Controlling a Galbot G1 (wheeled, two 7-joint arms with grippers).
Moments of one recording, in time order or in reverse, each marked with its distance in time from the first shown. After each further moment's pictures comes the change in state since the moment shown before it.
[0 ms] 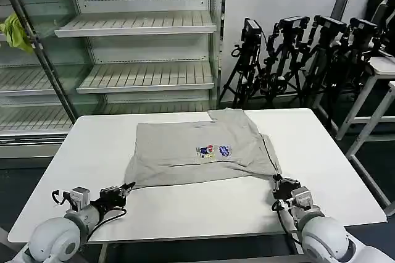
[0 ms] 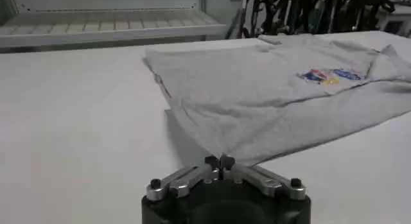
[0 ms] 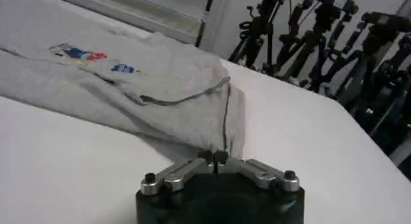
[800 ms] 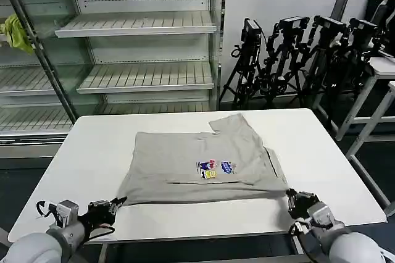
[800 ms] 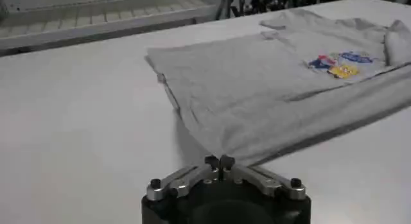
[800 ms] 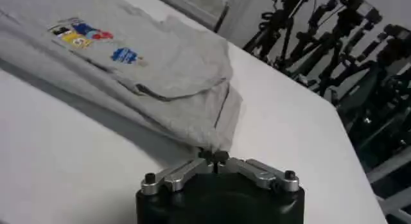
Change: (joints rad) left arm 0.266 0.144 -0.141 -0.154 -0.032 0.004 -0.024; right arm -0.334 -0.288 0.174 0.249 0.079 -0.063 0.064
